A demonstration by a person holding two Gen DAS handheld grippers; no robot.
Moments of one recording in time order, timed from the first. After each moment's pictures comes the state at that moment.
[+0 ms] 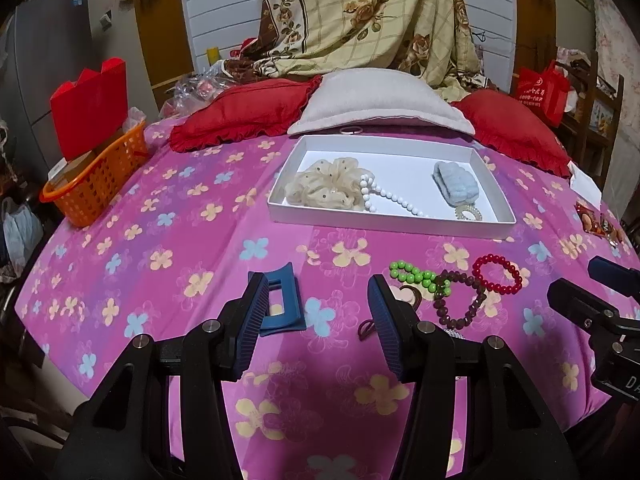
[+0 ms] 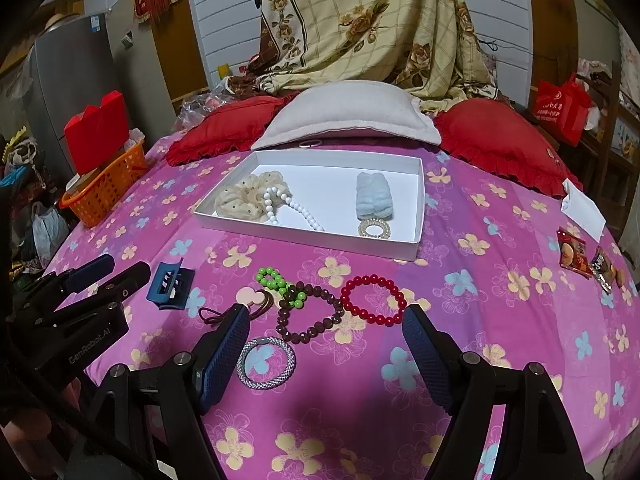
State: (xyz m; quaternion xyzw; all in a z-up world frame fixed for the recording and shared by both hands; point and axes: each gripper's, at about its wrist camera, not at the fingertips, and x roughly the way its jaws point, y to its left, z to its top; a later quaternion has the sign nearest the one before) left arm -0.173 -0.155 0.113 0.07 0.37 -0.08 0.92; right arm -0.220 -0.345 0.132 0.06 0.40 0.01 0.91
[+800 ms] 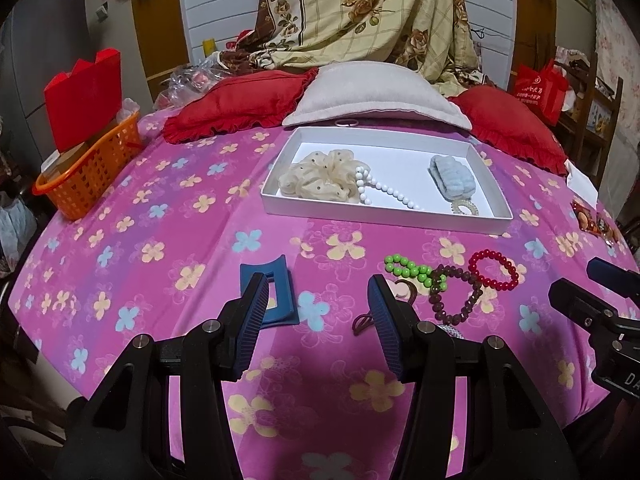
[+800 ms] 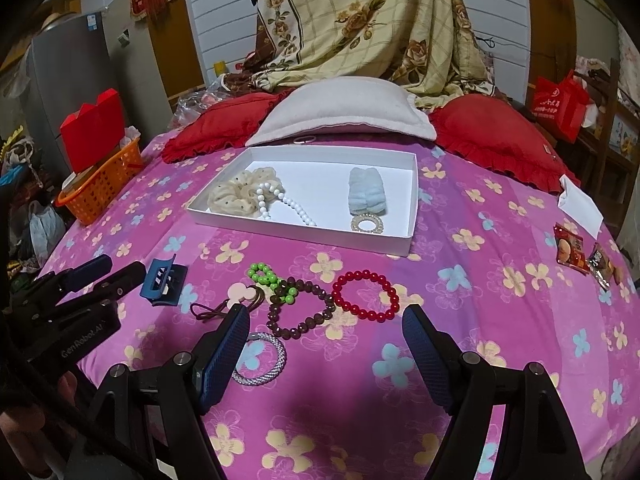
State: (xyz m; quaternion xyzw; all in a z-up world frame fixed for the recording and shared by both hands) left arm -0.173 -0.161 0.108 0.06 0.38 -0.09 0.92; right arm -0.221 -0.353 0.126 0.06 0.41 0.00 0.91
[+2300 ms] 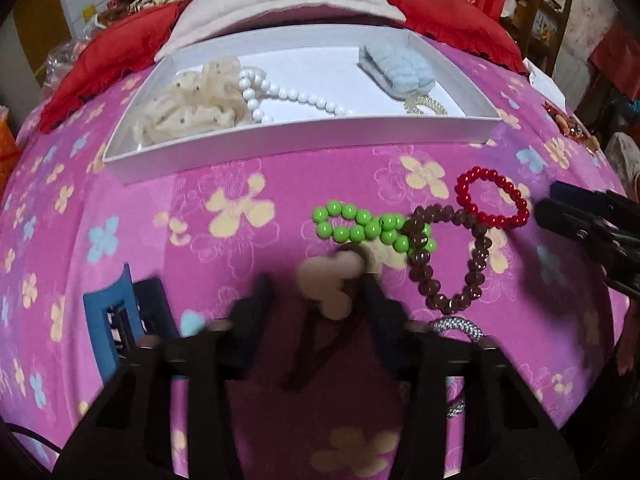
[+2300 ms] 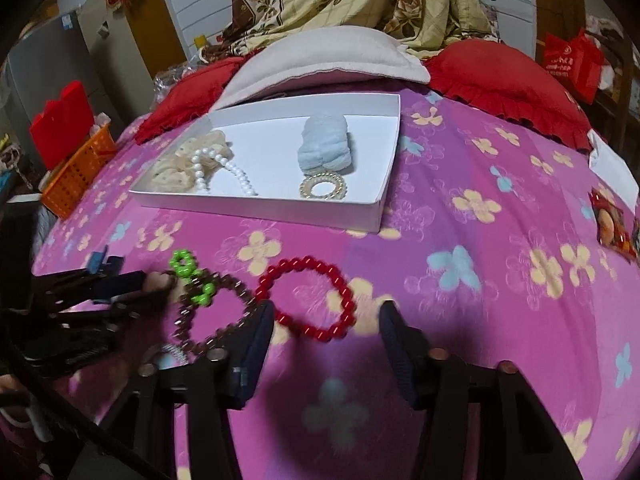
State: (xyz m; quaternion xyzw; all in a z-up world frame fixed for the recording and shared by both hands) left arm -0.095 -0.219 0.021 0.13 0.49 -0.24 0.83; right arm -0.158 -0.415 0.049 0.09 0.46 0.02 0.88
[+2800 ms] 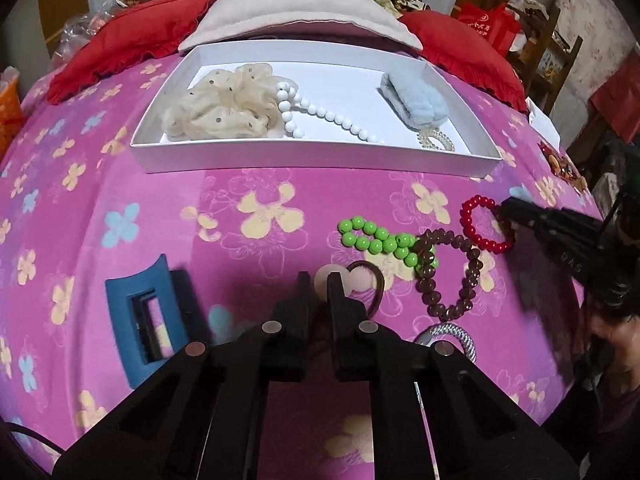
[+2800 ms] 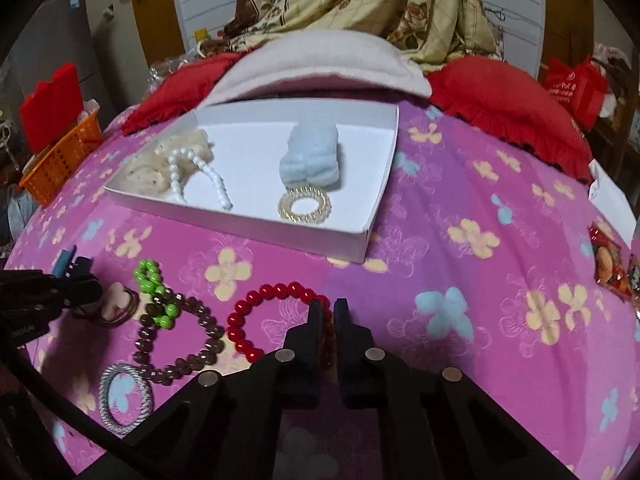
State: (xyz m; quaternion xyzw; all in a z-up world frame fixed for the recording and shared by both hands) left arm -0.088 -0.189 0.036 0.07 0.50 -0.24 0.83; right arm -0.140 -0.419 0.047 0.05 0.44 0.01 0.90
